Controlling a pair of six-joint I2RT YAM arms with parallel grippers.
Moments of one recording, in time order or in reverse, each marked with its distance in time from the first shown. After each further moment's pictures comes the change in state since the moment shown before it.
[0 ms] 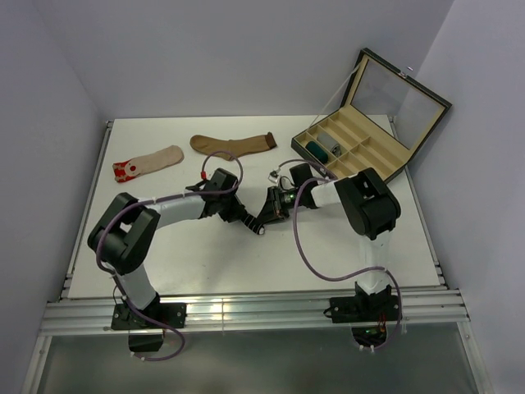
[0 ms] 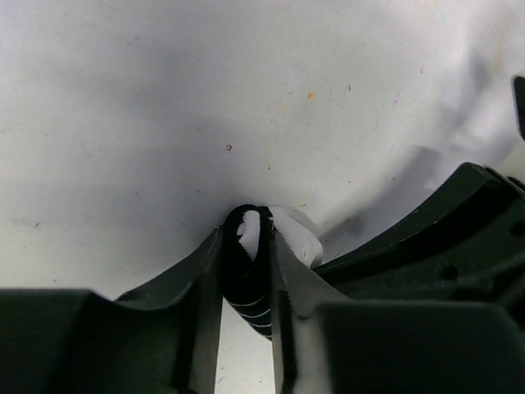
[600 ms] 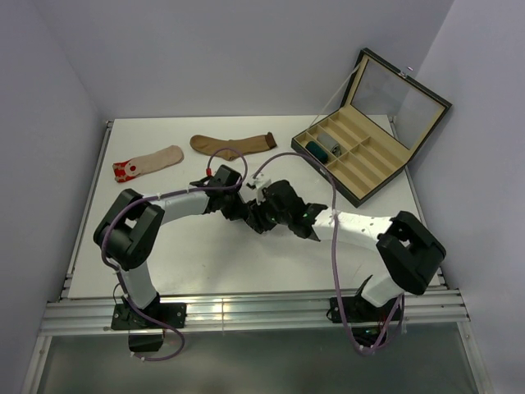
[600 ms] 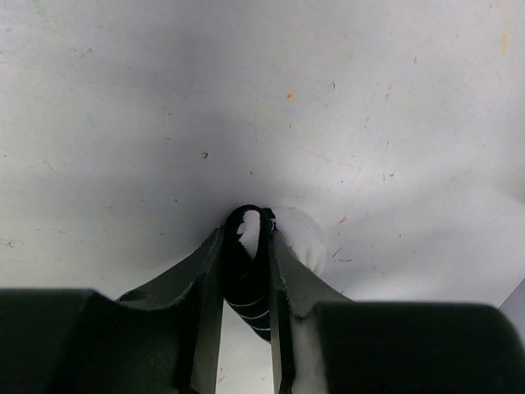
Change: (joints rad) left arm -0.003 0.056 0.082 -0.055 0.026 0.056; right arm 0.378 -0.556 -0.173 -0.094 0.913 -0.407
